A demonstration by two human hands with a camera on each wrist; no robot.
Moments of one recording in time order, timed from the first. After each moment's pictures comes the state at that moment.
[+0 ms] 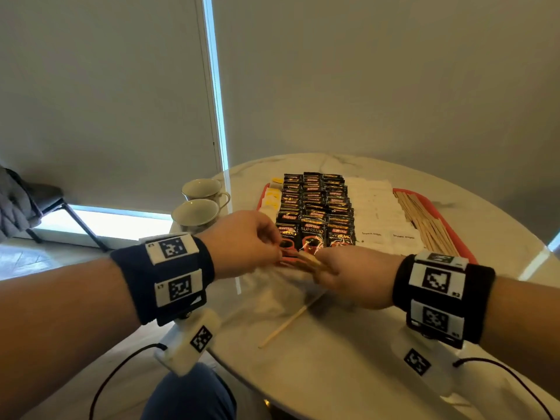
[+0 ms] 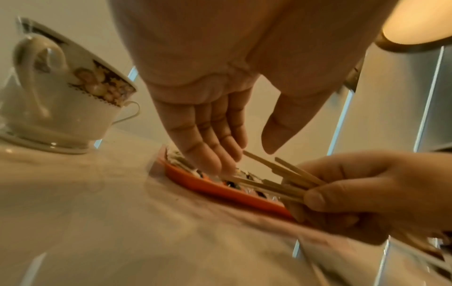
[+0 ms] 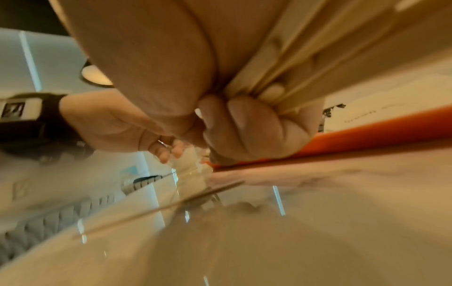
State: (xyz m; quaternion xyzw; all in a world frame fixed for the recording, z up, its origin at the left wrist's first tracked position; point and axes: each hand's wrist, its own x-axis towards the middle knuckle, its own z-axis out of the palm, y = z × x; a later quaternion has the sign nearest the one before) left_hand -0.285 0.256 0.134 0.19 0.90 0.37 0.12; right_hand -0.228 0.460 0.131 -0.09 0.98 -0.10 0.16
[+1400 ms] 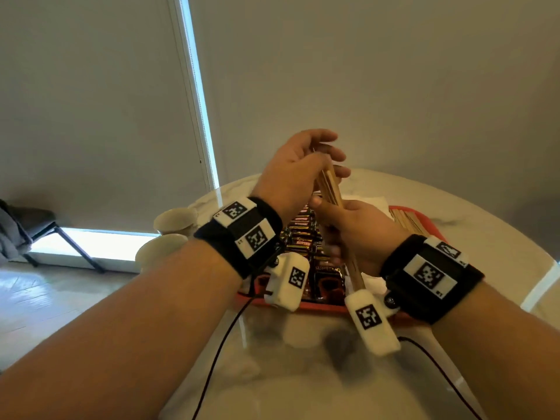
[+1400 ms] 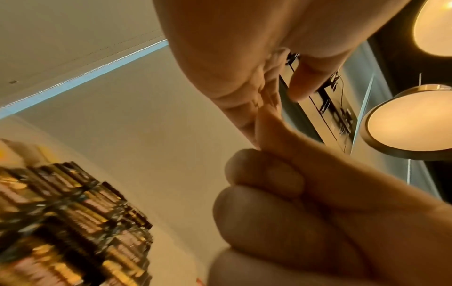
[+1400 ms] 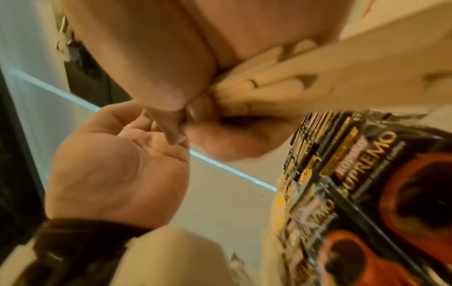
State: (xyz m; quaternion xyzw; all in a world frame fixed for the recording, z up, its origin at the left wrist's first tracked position) left_hand -0.367 0.390 0.191 0.28 0.66 0.69 0.00; right_hand -0.303 0.515 0.157 0.02 0.74 -0.67 0.04
